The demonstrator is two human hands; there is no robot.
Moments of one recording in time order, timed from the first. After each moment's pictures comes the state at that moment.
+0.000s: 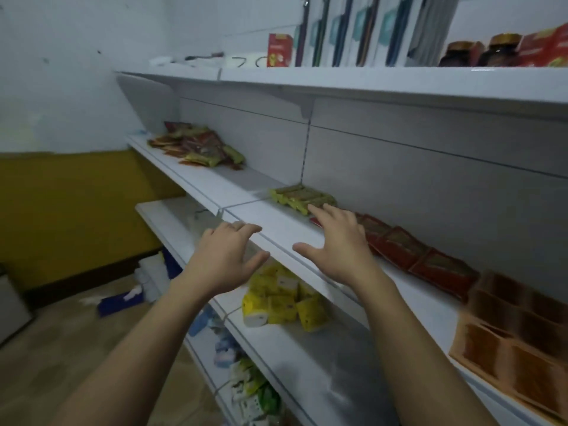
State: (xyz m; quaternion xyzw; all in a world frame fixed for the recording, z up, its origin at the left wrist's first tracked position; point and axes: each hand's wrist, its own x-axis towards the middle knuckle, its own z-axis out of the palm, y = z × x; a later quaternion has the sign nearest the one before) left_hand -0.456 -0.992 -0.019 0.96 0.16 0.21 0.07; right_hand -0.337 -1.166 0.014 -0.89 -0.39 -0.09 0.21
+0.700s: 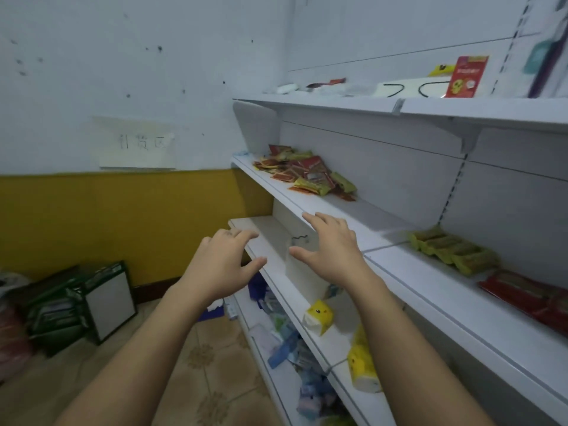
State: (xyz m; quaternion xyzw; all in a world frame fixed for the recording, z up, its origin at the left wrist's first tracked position) left_hand -0.577 -0.704 -0.017 0.93 0.31 0.21 0.04; right_hand -0.413 -0.828 0.013 -0.83 -0.51 -0.06 0.21
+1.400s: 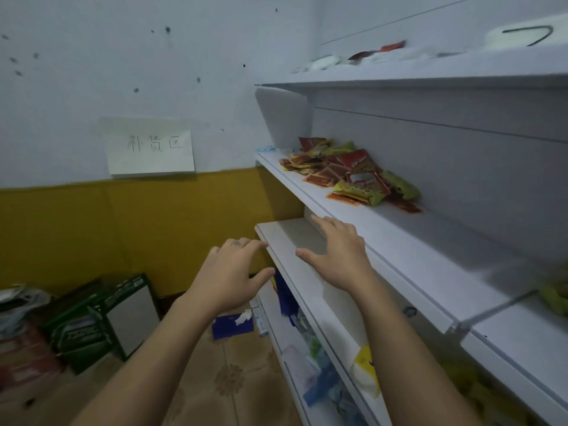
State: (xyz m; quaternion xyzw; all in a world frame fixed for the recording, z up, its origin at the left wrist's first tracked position) left_hand -0.479 -0.507 -0.043 0.93 0.34 0.17 0.03; right_hand -0.298 -0.603 -0.030 -0.82 -0.51 -0.03 0.26
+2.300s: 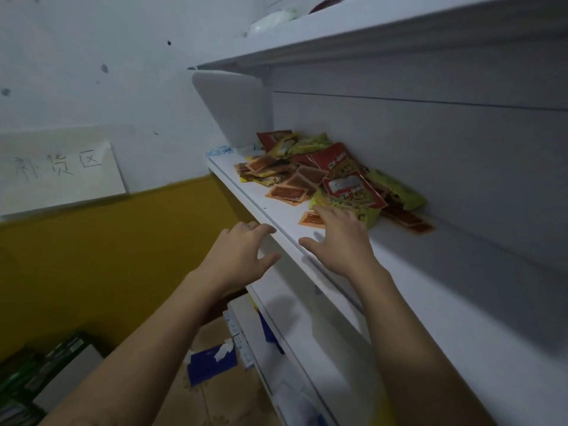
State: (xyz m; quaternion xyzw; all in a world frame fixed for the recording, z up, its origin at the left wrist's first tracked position) left_hand -0.237 -0.308 -0.042 0.96 0.23 0.13 0.00; right_hand -0.088 -0.442 -0.042 -0.86 -0.45 -0.05 0.25
